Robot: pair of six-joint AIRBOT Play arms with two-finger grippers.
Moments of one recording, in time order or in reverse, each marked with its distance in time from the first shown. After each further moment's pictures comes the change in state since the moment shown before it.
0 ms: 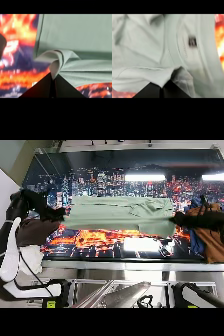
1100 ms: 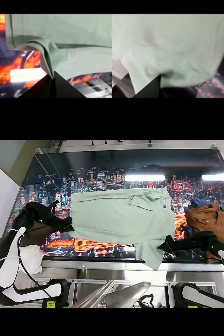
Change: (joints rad) left arm 0.016 0.102 -0.303 -0.216 -0.003 0.106; right arm -0.108 -0.044 -0.366 -0.002 -0.229 -0.024
